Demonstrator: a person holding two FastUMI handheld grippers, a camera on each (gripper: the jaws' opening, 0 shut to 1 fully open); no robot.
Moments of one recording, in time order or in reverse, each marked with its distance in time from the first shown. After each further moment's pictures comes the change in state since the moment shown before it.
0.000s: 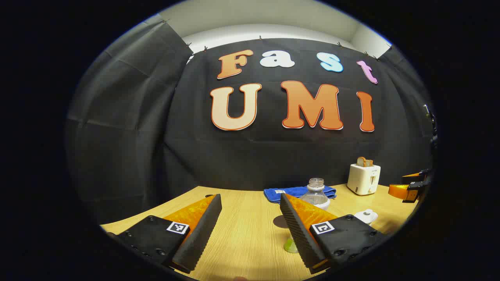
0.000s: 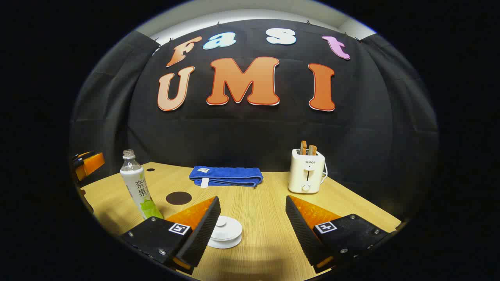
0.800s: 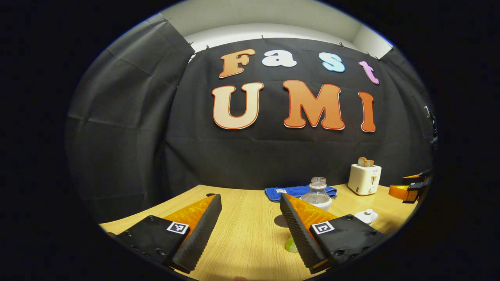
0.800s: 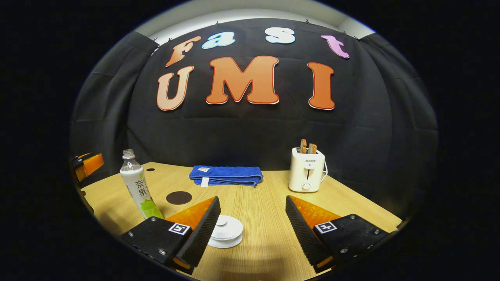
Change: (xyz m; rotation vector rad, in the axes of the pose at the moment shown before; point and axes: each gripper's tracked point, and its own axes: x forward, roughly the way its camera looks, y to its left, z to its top) left arm -0.001 0.005 -0.003 -0.008 0.009 0.006; right arm 0.000 0.002 -0.003 0.003 0.008 0.001
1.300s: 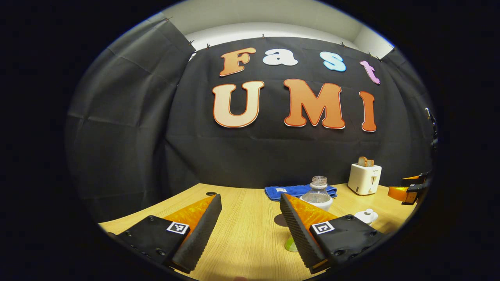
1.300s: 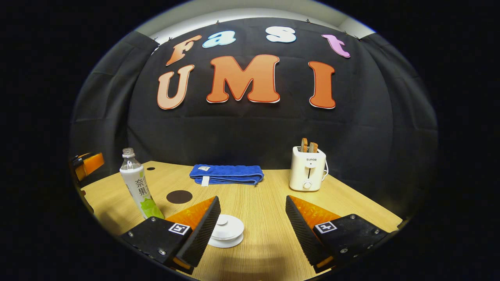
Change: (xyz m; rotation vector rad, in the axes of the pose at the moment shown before) left arm 0.002 0.000 -0.004 -0.007 0.013 0.002; right arm 0.002 0.004 -0.003 -0.003 0.007 0.006
